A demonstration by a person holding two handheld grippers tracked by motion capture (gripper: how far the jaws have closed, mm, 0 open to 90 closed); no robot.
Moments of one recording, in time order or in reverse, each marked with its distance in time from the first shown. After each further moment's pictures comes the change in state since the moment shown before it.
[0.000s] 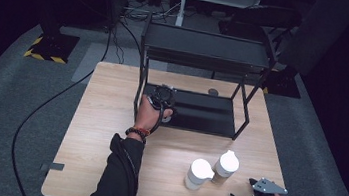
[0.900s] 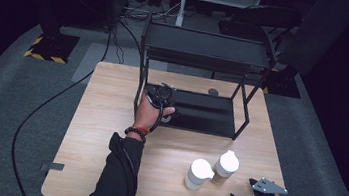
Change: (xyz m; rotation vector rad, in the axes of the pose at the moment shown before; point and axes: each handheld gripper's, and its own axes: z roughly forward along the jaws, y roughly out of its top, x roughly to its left) left arm -0.006 0.004 -0.009 0.001 0.034 0.021; right arm 0.000 0.000 0.000 0.000 0.000 0.000
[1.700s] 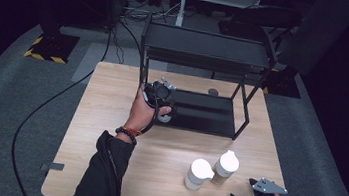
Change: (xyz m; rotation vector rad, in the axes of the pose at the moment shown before) left arm -0.006 -0.021 -0.055 -0.142 0.004 0.142; right arm 0.000 0.000 0.000 0.000 0.000 0.001
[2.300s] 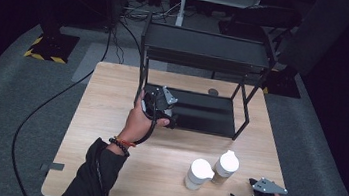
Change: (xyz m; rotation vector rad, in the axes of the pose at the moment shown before) left arm -0.025 -0.031 -0.032 -0.066 0.009 0.139; right arm 0.000 0.000 0.000 0.001 0.000 0.000
